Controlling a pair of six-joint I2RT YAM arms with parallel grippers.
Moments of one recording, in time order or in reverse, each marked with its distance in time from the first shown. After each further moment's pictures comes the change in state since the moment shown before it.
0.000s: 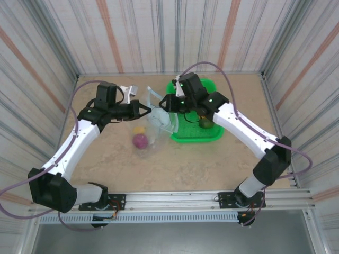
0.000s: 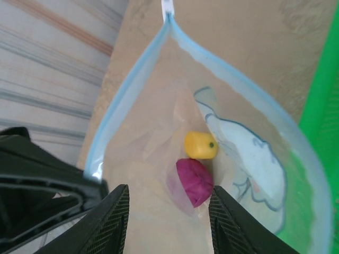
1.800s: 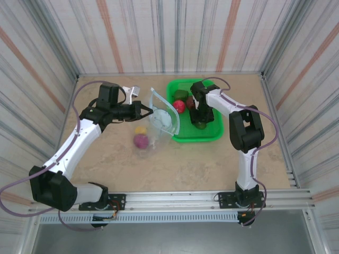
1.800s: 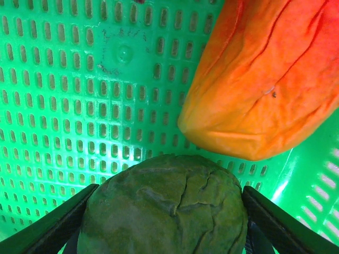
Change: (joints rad) left arm -0.018 0.012 0.000 0.000 0.006 0.003; right arm -0.300 0.499 0.082 -0.401 0.211 -0.411
